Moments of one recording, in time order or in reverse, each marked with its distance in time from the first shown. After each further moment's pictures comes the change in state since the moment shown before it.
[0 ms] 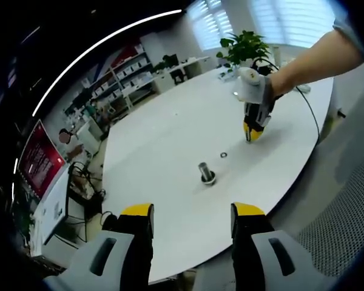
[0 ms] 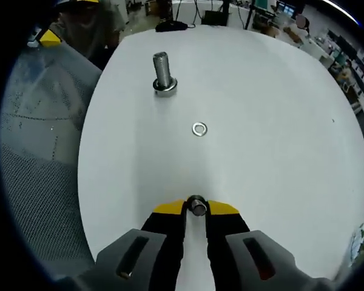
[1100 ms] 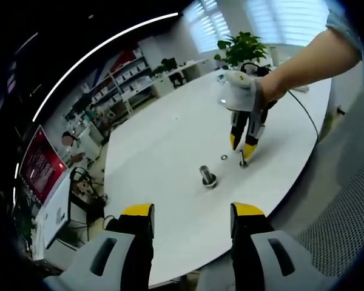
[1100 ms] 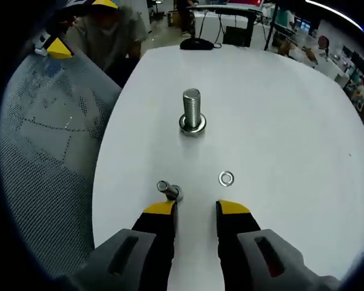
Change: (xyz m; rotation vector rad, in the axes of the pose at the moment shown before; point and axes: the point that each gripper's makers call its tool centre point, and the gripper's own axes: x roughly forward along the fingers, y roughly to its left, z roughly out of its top) left arm -0.001 0.002 0.005 0.014 -0.024 0.007; right arm 0.007 0.012 0.045 -0.048 -0.096 0.115
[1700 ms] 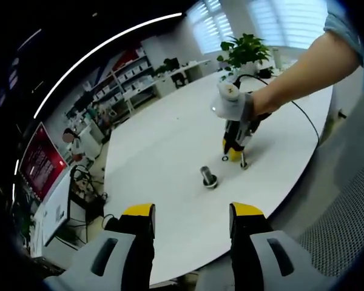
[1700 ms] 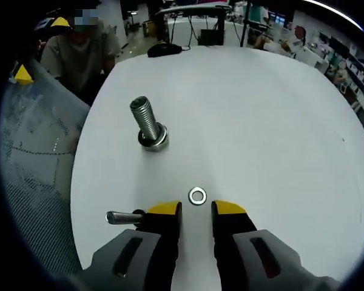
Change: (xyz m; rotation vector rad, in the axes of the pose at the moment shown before) left arm 0.000 0.000 0.000 -0.009 -0.001 0.002; right arm 0.026 -0.038 0.019 0.127 -0.077 -0.125
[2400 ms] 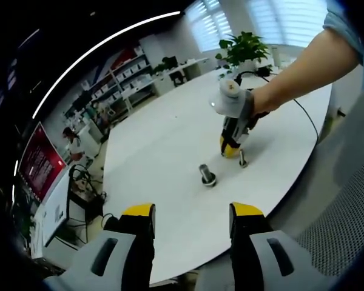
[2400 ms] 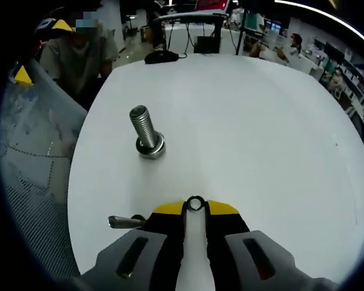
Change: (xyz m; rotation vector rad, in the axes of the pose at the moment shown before) left arm 0.001 -0.001 -0.002 0.006 0.013 -0.007; right arm -0.015 0.003 0.009 -0.022 -0.055 -0.038
